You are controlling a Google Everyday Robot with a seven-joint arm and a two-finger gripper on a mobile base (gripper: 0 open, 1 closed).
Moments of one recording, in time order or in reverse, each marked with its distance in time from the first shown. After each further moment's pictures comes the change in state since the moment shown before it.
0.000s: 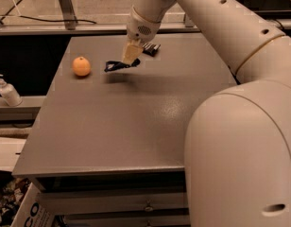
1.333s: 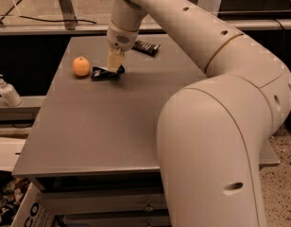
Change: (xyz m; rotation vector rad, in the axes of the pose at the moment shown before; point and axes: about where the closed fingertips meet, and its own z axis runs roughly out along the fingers) arm -0.033 -0.007 0.052 -0.039 0.059 -0.027
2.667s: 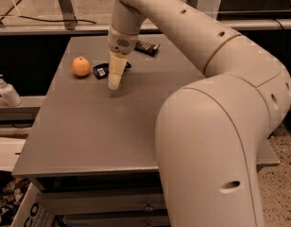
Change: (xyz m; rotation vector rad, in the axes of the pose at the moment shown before) arm 0.007 0.003 0.010 -0.021 0.022 0.017
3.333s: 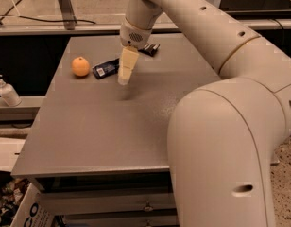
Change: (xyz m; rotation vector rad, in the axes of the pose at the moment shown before) arm 0.021 -0.001 -0.025 0.010 -0.048 0.037
